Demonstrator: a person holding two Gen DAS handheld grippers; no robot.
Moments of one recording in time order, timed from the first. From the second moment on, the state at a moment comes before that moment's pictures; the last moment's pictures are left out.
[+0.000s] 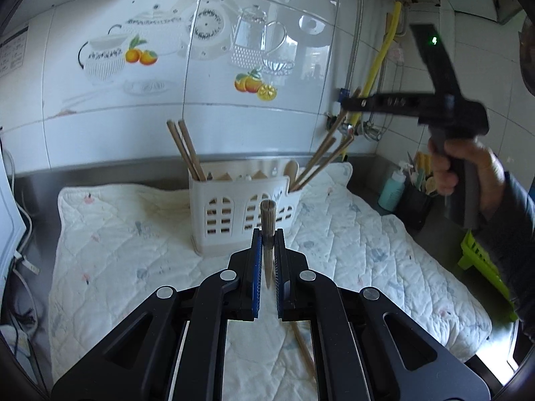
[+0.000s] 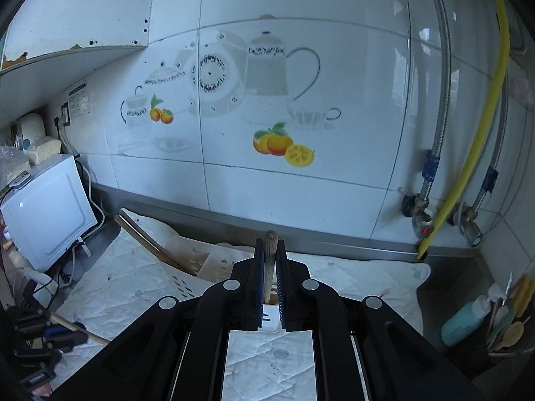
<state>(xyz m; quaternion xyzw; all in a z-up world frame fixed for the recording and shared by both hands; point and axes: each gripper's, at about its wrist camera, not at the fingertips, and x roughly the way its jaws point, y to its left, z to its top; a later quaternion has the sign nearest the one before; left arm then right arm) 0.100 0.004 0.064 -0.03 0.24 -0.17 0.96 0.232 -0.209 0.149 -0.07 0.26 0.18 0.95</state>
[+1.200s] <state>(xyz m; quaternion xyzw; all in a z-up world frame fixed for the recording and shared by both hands) 0.212 -0.009 0.145 0.00 0.18 -0.11 0.98 0.093 -0.242 0.037 0.01 0.27 0.21 0.94</state>
